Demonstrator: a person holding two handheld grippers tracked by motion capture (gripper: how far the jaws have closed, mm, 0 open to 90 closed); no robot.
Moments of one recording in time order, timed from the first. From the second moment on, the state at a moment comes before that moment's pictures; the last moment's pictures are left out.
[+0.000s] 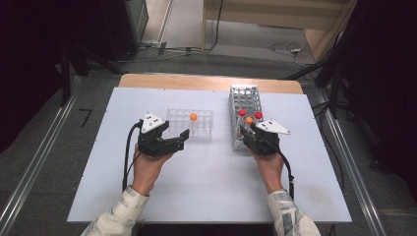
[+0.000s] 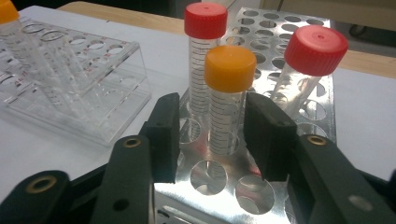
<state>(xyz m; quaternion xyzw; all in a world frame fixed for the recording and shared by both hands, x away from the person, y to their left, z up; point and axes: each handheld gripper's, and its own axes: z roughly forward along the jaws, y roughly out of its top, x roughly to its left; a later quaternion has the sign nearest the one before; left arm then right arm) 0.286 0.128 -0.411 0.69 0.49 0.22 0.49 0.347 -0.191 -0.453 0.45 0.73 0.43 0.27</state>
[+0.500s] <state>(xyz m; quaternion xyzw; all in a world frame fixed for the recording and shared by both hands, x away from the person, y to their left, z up) 0.287 0.130 -0.411 0.68 0.49 0.22 0.49 0.347 -0.196 -0.445 0.45 0.72 0.45 0.29</state>
